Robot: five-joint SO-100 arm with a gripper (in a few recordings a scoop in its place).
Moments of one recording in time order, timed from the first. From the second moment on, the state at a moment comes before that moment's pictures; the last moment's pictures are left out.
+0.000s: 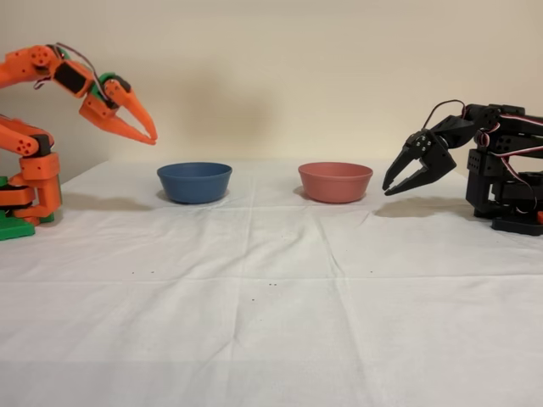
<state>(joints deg) -2.7 162.6 149.0 54.3 -2.0</state>
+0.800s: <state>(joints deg) 1.7 187.2 178.1 54.1 -3.3</state>
